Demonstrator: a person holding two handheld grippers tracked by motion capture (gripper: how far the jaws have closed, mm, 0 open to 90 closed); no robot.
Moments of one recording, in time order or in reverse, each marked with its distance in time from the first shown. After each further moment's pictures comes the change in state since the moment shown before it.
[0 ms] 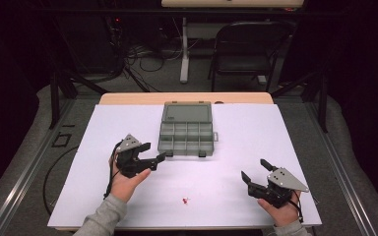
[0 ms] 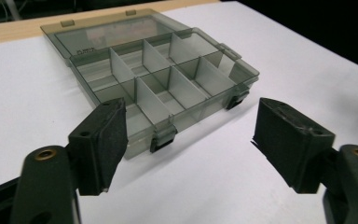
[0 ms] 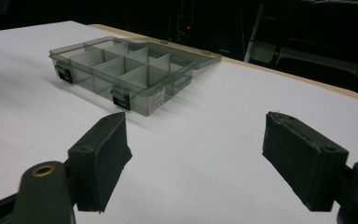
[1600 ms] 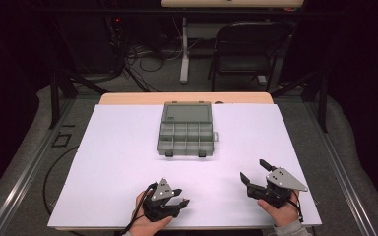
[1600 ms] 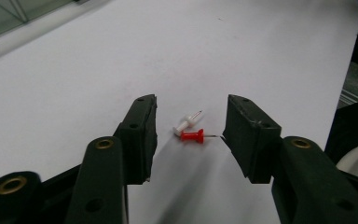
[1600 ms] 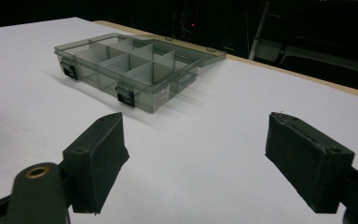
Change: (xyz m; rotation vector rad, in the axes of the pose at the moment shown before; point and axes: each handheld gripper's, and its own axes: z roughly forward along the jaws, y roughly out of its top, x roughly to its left) left arm -0.095 -0.076 0.028 0.232 -0.199 0.199; right arm 0.001 0.000 0.001 0.014 0.018 -0.005
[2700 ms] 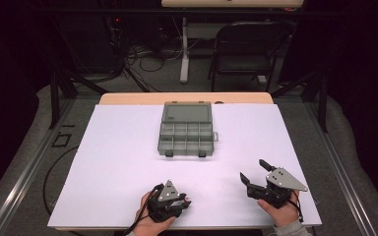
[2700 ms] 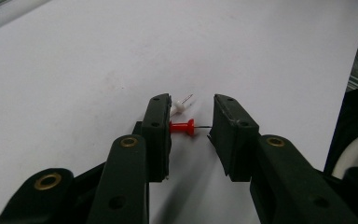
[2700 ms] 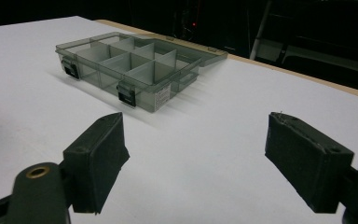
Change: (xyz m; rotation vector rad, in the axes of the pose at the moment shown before) left arm -0.003 0.000 0.011 0.059 0.002 0.027; right arm 0.000 0.000 0.000 0.000 0.004 -0.007
